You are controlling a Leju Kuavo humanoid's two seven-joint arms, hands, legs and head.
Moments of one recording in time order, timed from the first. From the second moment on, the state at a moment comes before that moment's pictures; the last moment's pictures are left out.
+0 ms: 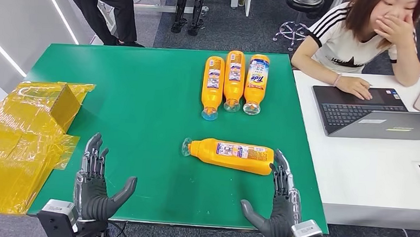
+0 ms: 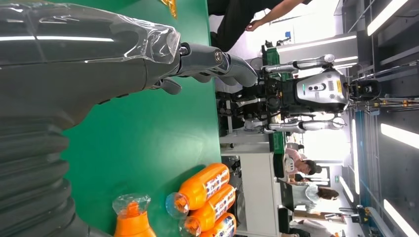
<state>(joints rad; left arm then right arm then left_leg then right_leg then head) 0.18 -0.04 -0.39 -1.75 -0.08 0.47 -0.60 0.21 0.03 0.41 -1.74 0.04 -0.21 -0.56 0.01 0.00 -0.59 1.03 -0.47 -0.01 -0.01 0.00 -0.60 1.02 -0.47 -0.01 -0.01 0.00</state>
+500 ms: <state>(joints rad) 0.14 -0.08 -0.39 -1.73 -0.12 0.39 -0.60 0.07 0.03 0.37 -1.68 0.54 -0.34 -0.36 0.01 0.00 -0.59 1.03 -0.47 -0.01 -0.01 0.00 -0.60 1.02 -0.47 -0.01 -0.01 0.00</state>
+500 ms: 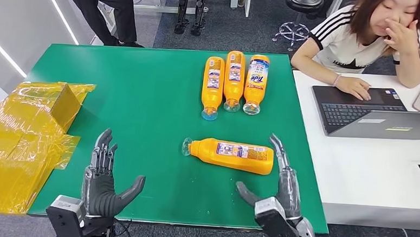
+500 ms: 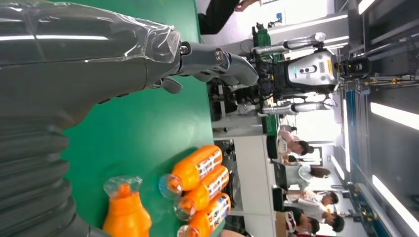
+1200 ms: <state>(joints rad) -0.02 -0.10 -0.41 -1.57 -0.07 0.30 -0.58 -0.28 -0.08 0.38 -1.34 0.54 0.00 -0.10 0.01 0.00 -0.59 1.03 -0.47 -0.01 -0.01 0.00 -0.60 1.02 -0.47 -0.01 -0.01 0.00</state>
